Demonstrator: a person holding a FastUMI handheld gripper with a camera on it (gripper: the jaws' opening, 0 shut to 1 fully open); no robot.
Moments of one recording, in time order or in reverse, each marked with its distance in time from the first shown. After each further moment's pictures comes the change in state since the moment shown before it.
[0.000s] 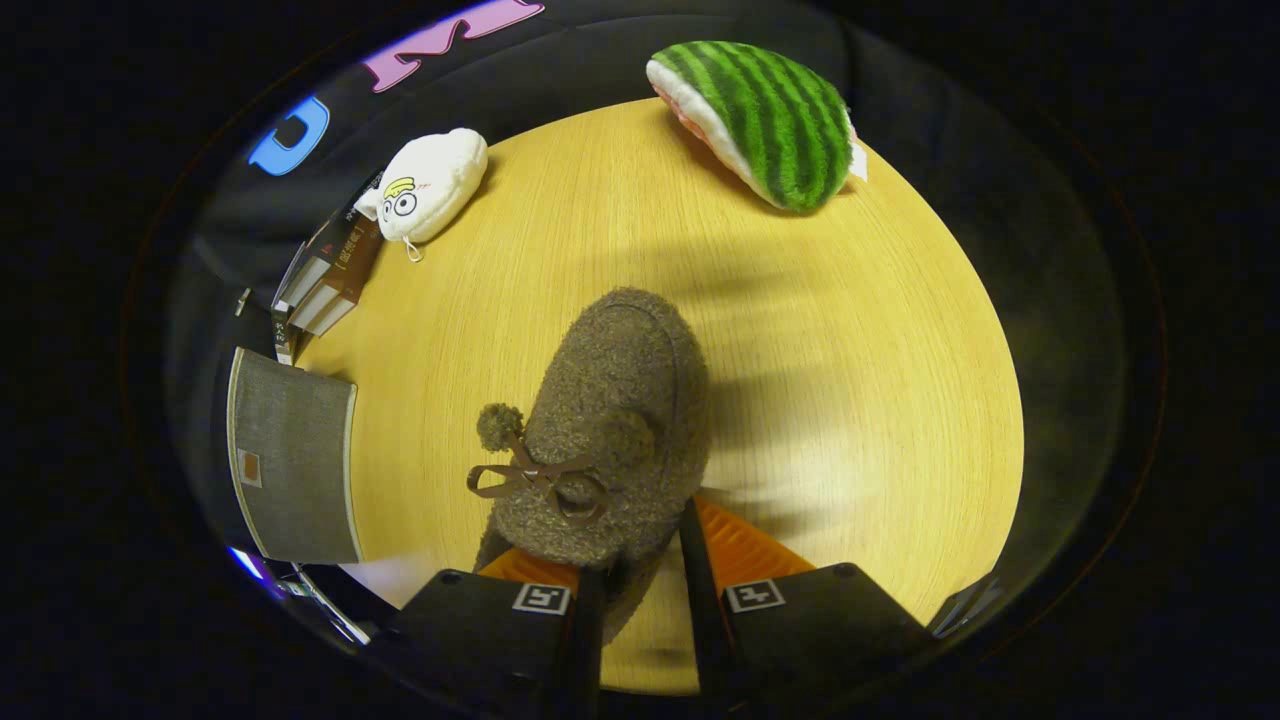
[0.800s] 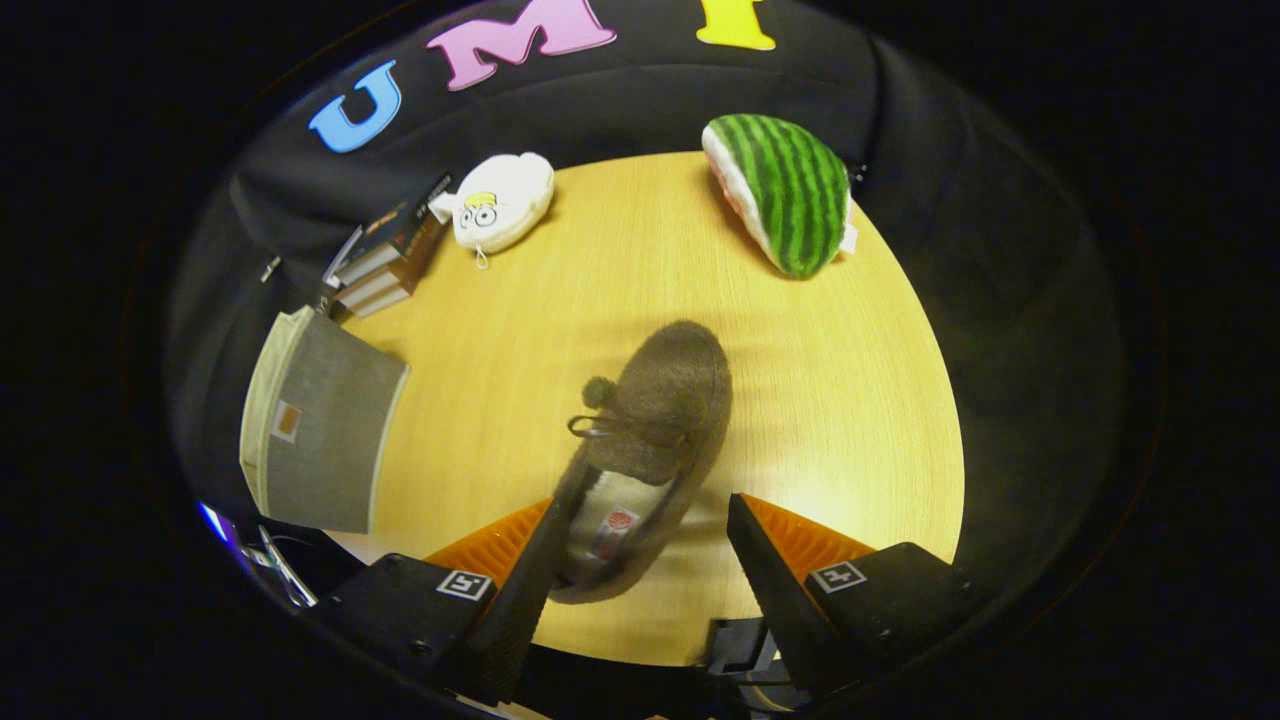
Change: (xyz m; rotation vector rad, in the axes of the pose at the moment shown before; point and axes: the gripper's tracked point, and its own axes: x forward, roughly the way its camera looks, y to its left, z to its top) arm -0.056 0.019 -0.017 -0.167 -0.071 -0.018
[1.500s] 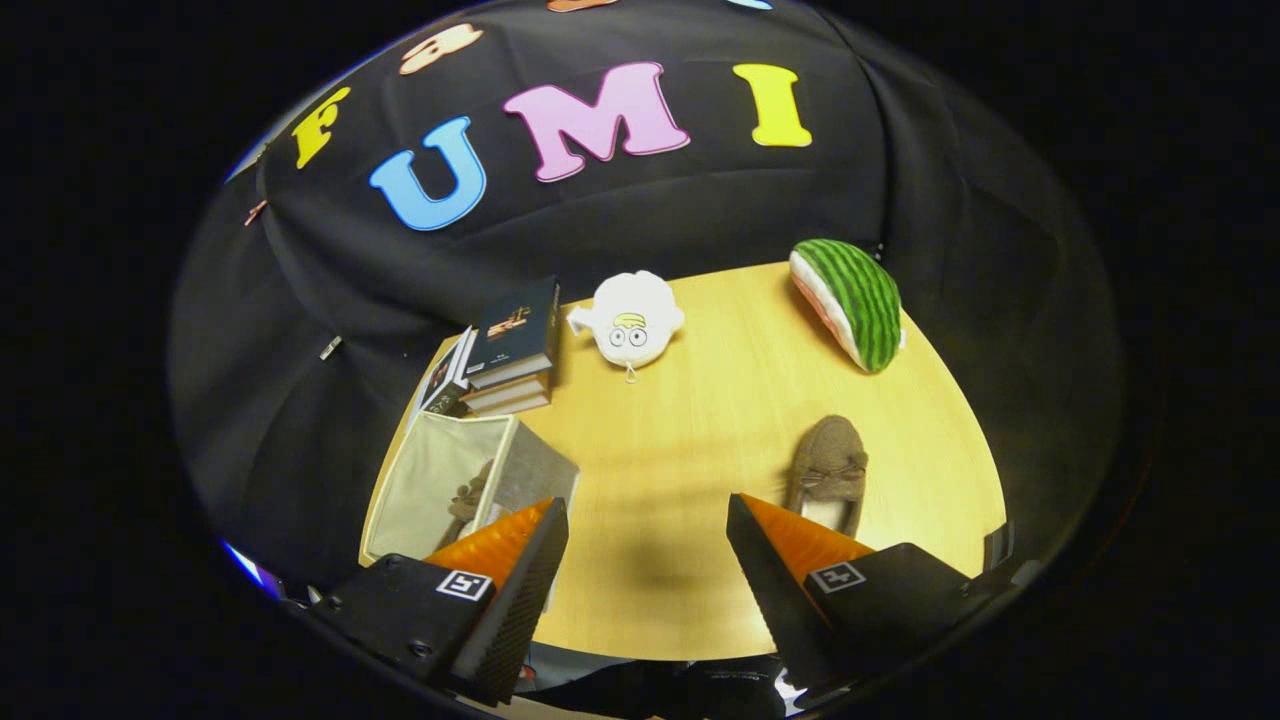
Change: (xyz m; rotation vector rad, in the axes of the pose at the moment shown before) arm -0.120 0.168 0.073 0.141 -0.339 0.075
